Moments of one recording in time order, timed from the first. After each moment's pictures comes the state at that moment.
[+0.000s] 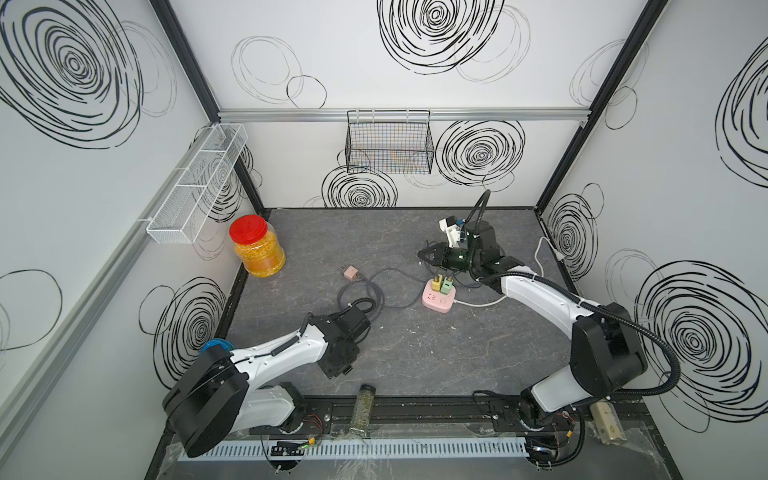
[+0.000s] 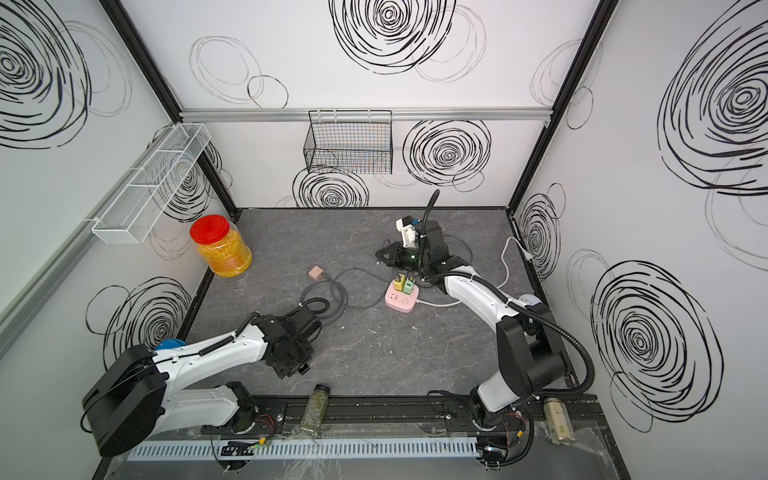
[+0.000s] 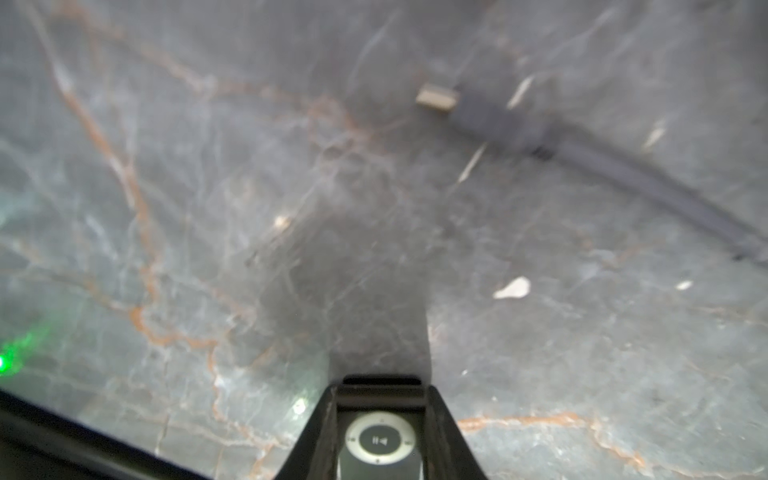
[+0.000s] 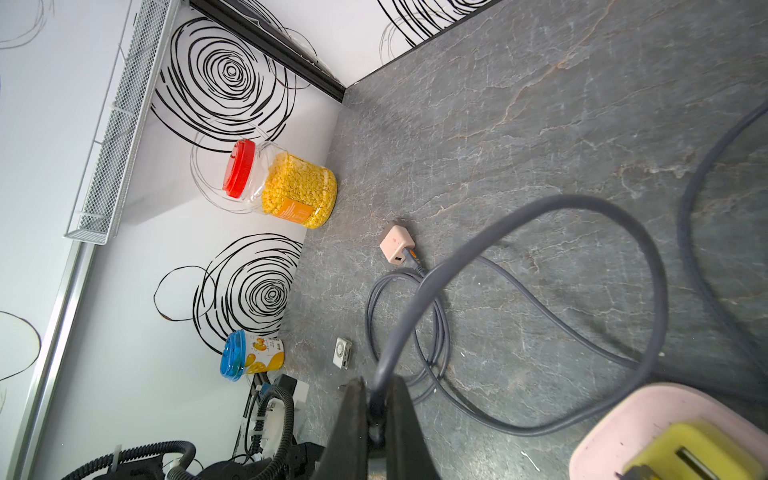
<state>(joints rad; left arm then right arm) -0.70 1.25 0.58 -0.82 -0.04 -1.46 0.46 1.54 1.06 -0.03 -0.57 0.67</state>
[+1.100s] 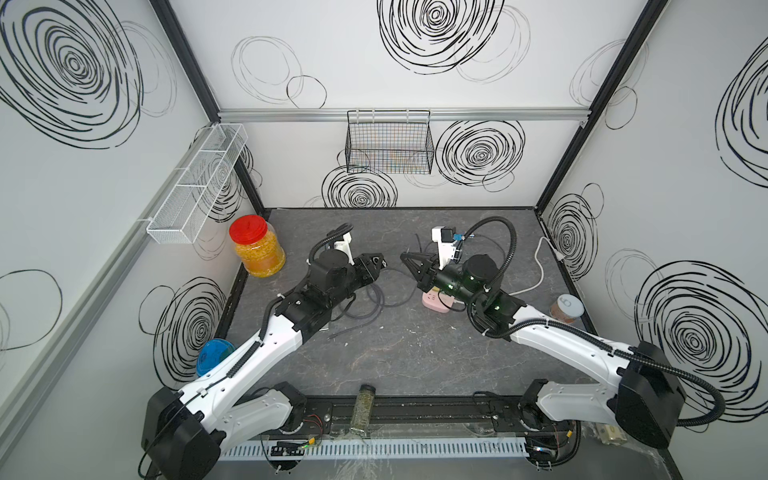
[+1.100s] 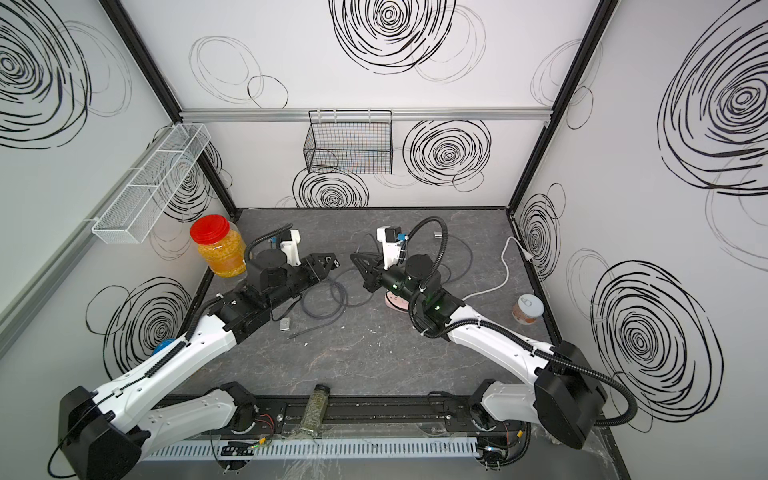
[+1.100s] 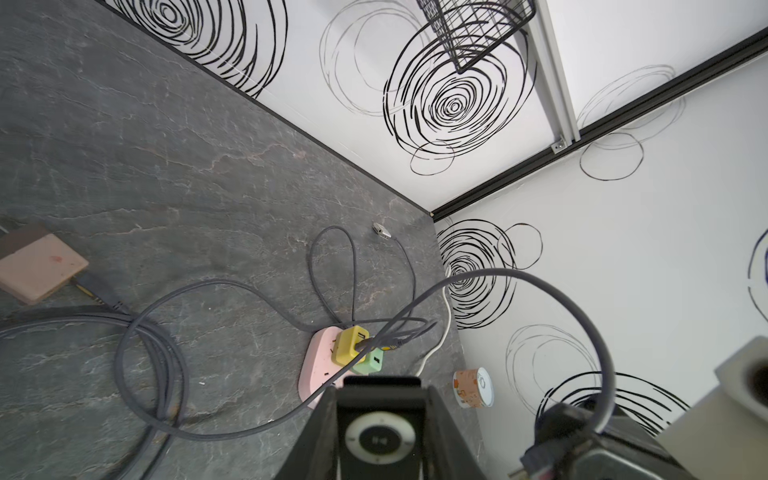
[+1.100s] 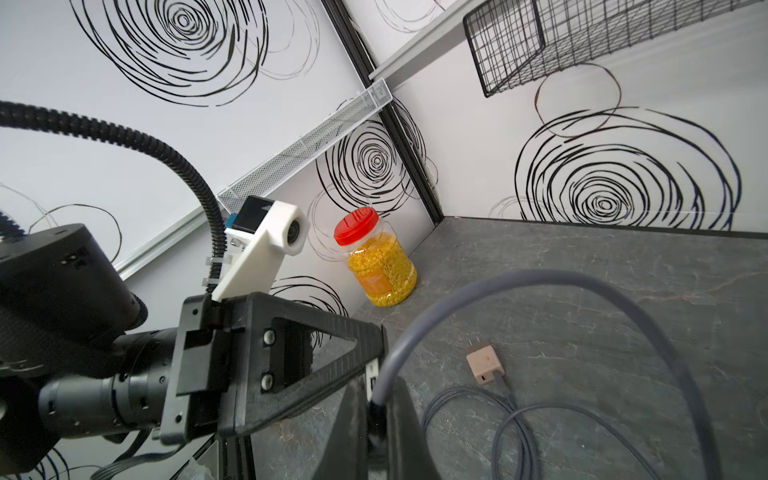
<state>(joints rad) -0.57 1.08 0.87 -0.11 0.02 -0.91 0.81 1.26 0.82 0.48 -0.18 0.49</state>
